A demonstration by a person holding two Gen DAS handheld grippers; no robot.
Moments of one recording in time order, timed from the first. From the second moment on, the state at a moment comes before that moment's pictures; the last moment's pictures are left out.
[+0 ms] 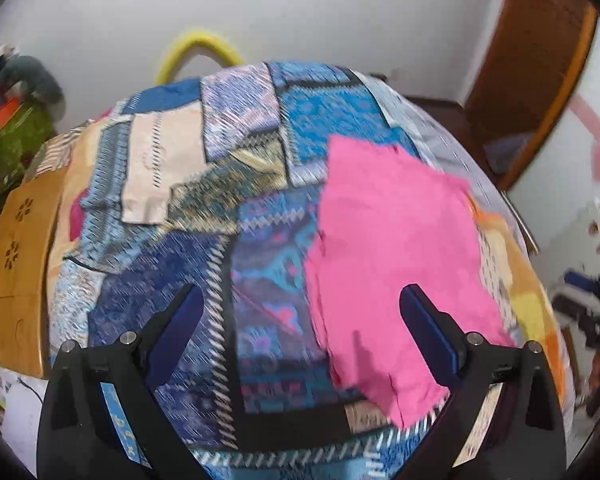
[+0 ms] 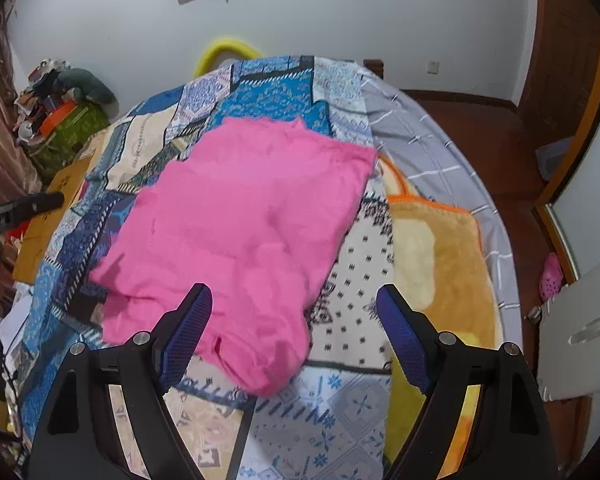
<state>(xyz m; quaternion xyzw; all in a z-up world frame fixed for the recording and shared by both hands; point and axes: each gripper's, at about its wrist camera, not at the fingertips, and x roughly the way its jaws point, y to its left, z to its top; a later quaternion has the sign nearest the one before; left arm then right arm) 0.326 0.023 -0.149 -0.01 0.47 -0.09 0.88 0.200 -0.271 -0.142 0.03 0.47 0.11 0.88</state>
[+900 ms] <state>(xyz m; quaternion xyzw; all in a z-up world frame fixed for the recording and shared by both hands) 0.345 -0.030 -0.246 0.01 0.56 -0.12 0.82 0.214 -0.250 -0.233 0.12 0.56 0.19 0.80</state>
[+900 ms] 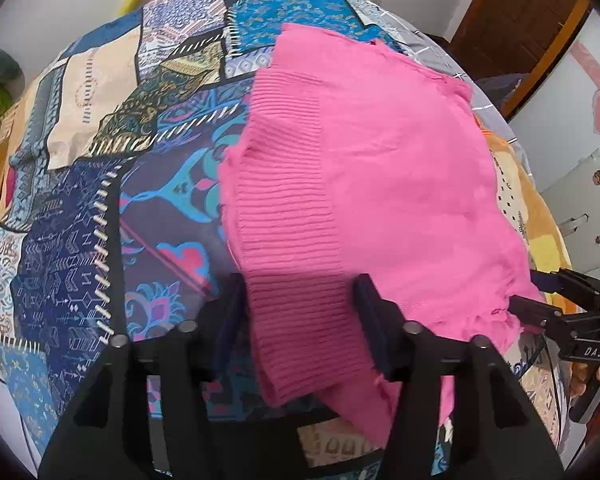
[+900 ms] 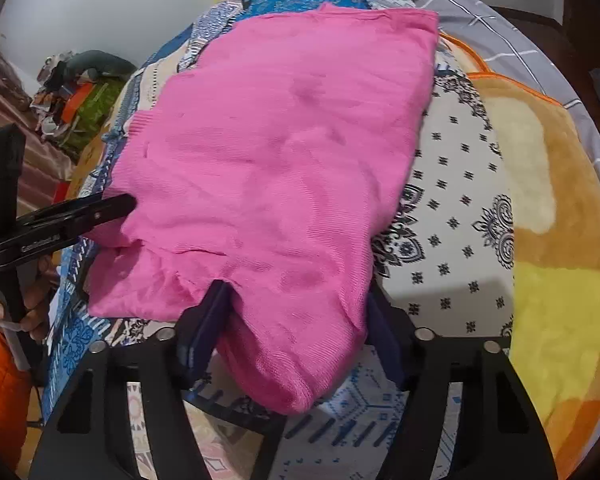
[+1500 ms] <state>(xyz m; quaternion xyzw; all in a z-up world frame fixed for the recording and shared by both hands) 0.307 -0.011 -0.211 0.00 0.54 -0.12 0.84 0.190 -0.228 -0.176 0.08 0.50 0.24 0.83</state>
